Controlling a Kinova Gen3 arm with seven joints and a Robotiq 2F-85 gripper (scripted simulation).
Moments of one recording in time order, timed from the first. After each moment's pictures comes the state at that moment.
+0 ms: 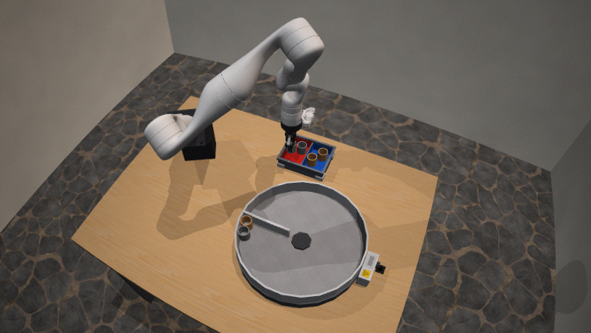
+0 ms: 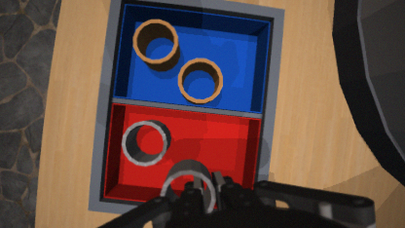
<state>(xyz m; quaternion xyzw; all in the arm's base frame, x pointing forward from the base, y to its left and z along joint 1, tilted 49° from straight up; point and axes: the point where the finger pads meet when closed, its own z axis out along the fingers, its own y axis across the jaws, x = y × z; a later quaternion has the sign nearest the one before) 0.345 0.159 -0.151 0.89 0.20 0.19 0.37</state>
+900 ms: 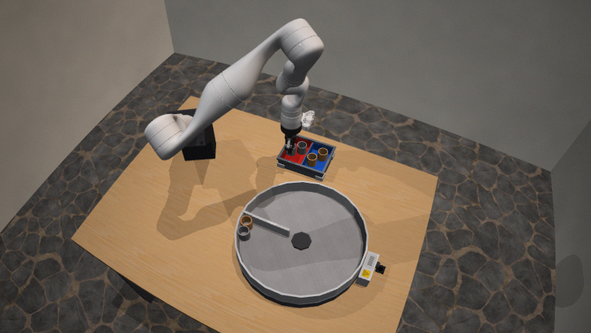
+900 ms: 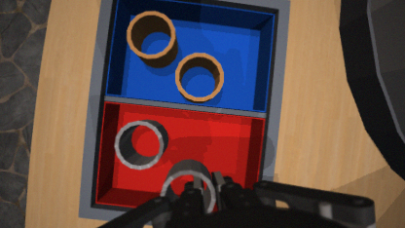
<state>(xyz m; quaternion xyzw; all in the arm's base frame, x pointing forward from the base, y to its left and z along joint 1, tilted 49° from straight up) 0.351 0.150 -0.160 0.89 0.20 0.19 0.37</state>
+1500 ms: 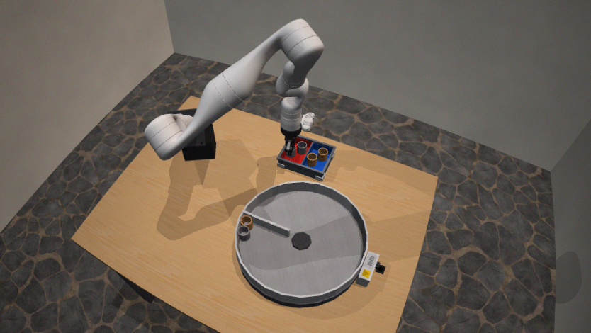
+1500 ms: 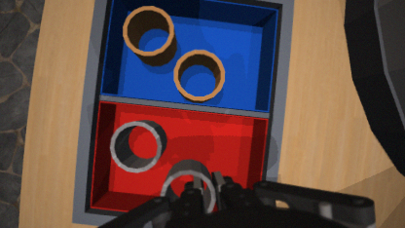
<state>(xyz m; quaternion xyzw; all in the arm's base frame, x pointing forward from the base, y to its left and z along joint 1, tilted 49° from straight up) 0.356 0.144 -0.165 0.89 0.20 0.19 0.37</state>
